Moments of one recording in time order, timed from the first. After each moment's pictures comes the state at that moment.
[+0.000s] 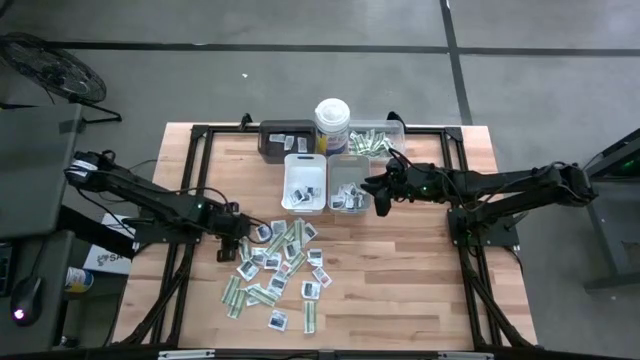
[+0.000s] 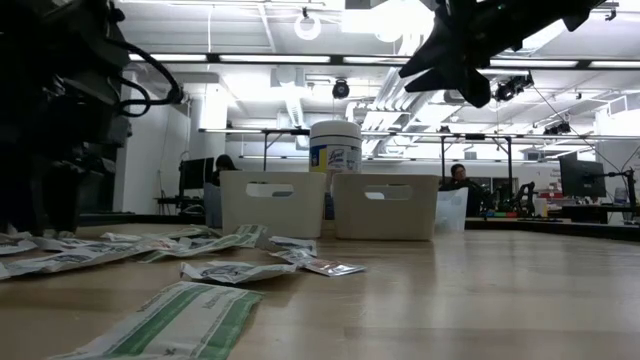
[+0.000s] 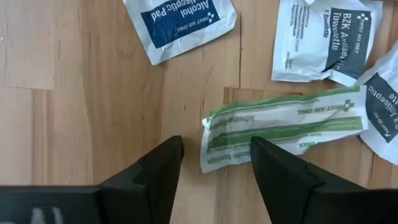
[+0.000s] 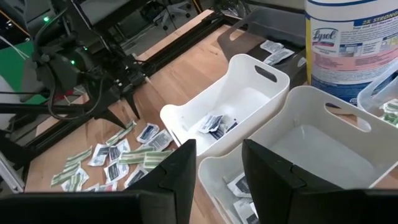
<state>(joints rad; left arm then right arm) -0.25 1.09 0.39 -0.54 -0.04 -0.32 -0.06 1.06 0.69 -0.04 0.24 0.58</state>
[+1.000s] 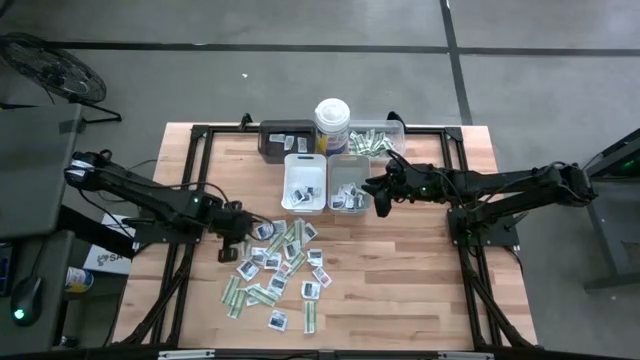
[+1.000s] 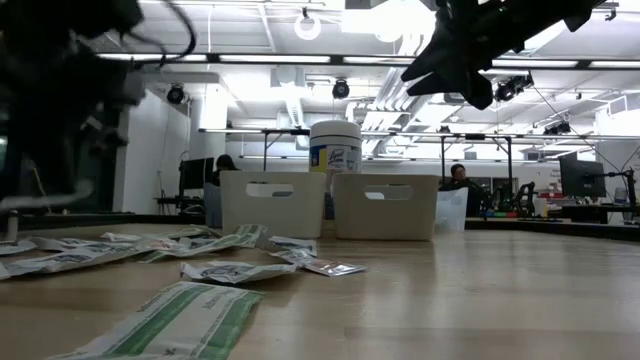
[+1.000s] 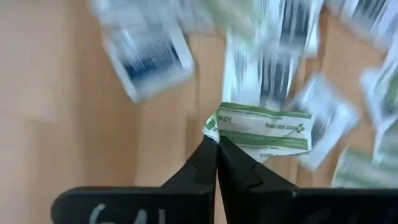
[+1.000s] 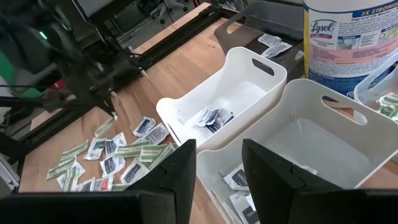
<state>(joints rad) -0.25 1.02 0.52 -0.66 0.02 -0.33 -0.06 1.06 0.69 -0.06 0.23 0.58</state>
